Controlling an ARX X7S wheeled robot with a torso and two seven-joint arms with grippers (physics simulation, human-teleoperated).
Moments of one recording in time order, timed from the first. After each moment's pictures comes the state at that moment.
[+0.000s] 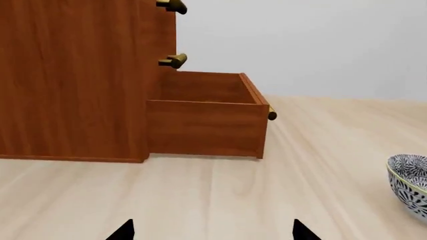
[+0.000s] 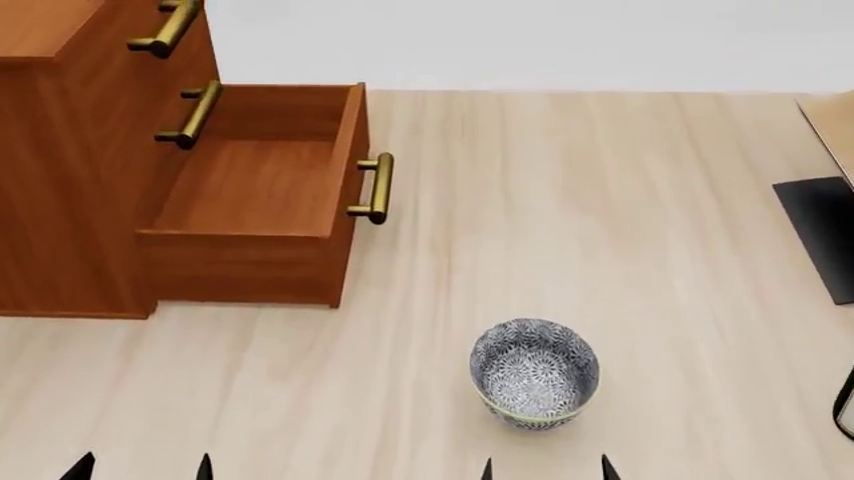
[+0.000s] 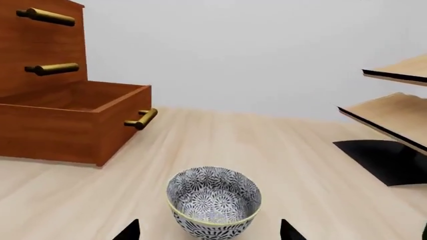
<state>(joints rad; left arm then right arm) -0.02 -0.14 0.15 -0.03 -0.18 0.03 -0.14 0.01 0.15 -0.20 0.01 0.05 -0.07 0.19</state>
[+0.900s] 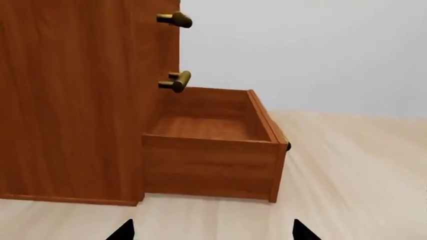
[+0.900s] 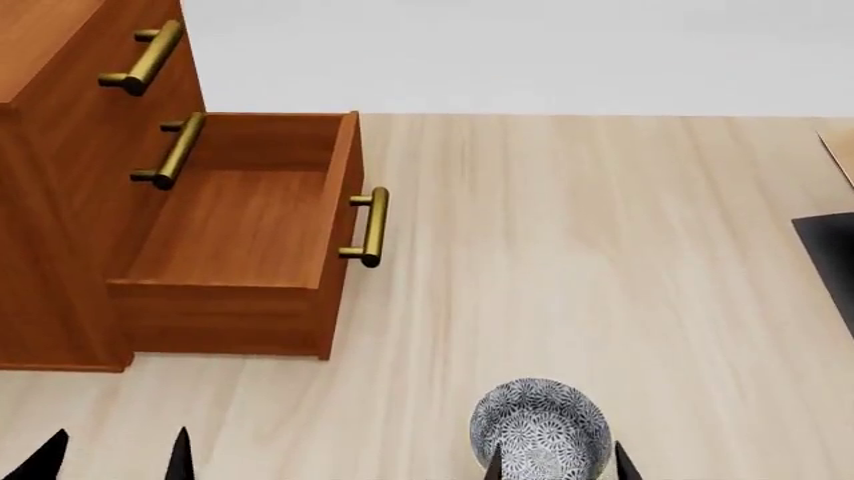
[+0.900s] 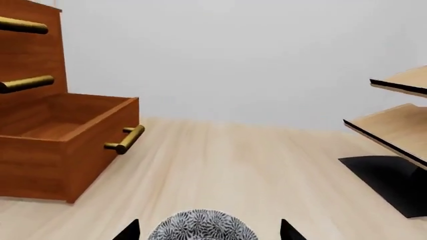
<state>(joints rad) -0.01 -0.21 0.15 0.20 -0.27 -0.17 -0.21 -0.01 0.19 -0.22 -0.15 0.09 0.06 0.23</state>
